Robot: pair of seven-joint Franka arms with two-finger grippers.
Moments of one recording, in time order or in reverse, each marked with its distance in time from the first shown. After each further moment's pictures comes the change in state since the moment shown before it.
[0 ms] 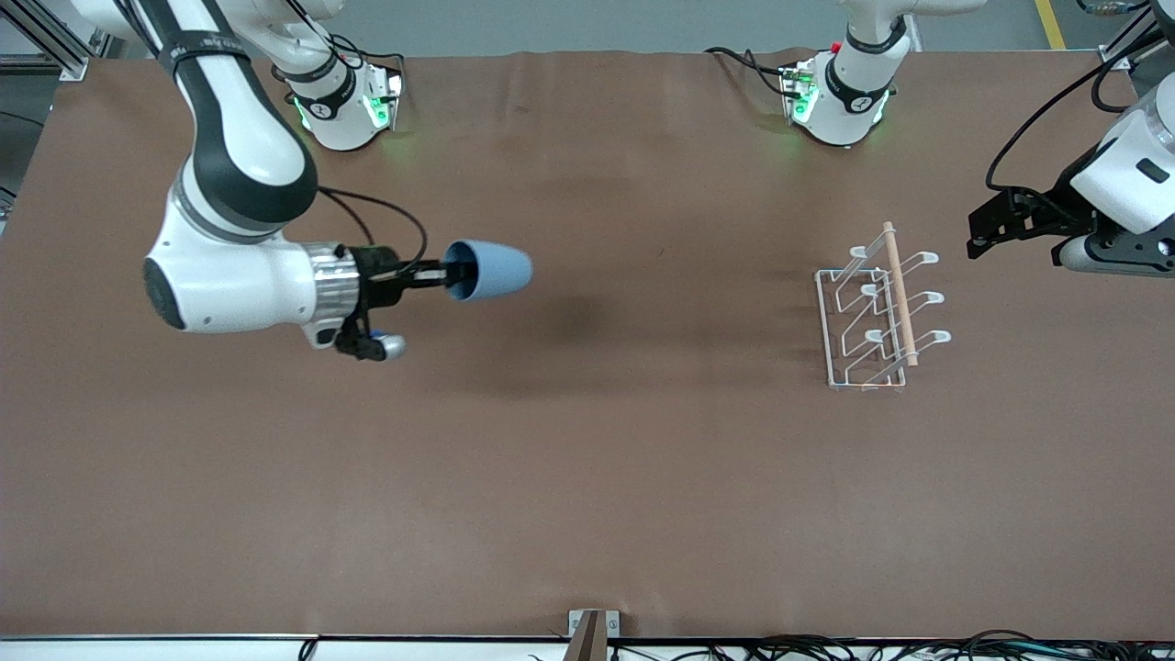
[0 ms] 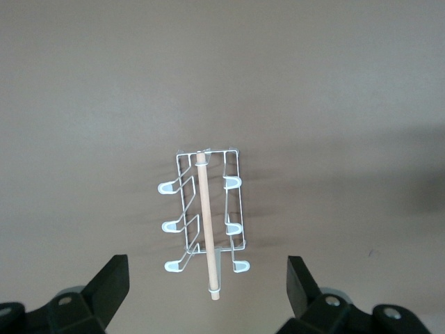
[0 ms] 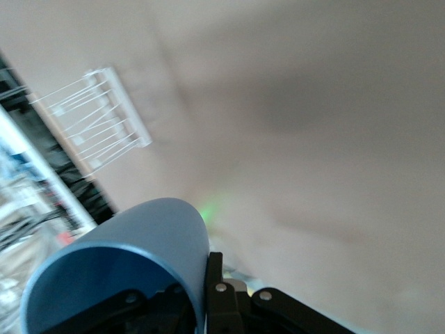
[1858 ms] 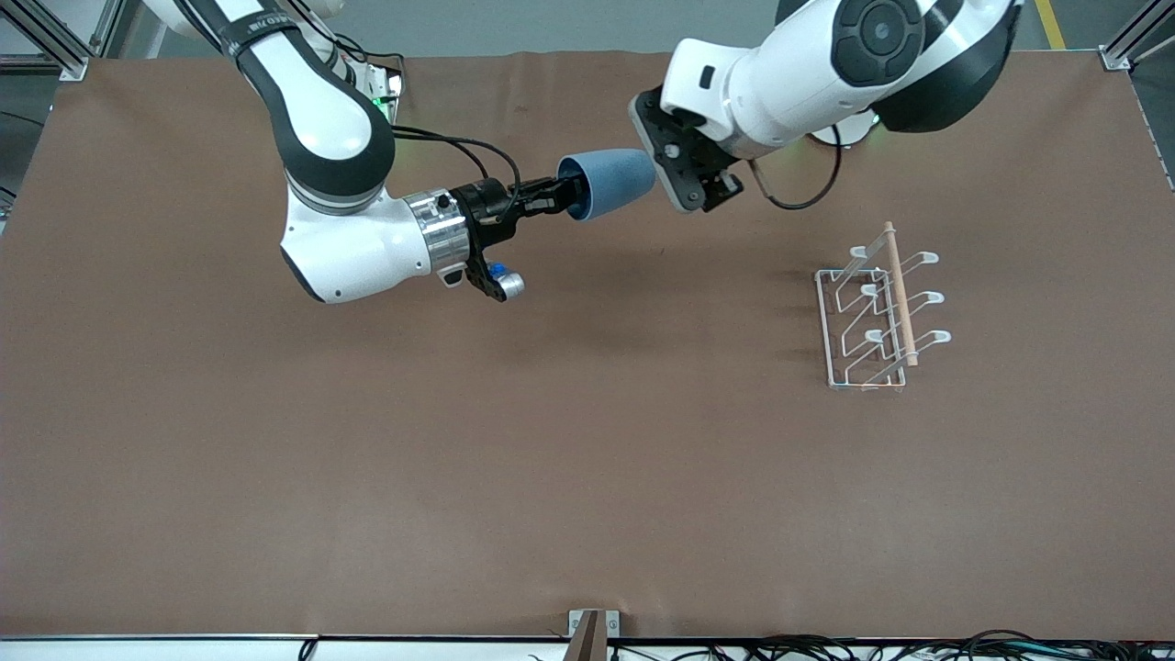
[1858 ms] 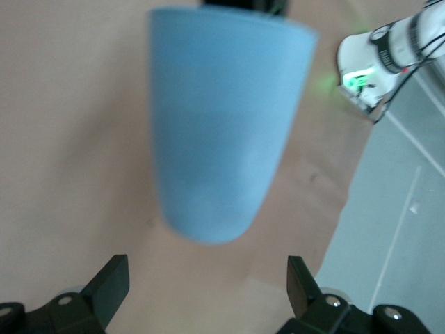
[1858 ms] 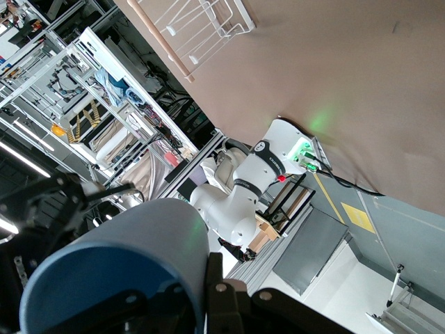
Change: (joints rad) left arm -0.096 0.152 -0.471 0.016 -0.409 0.001 0.388; right arm 0.029 0.033 0.156 -0.029 0.345 0.042 0.037
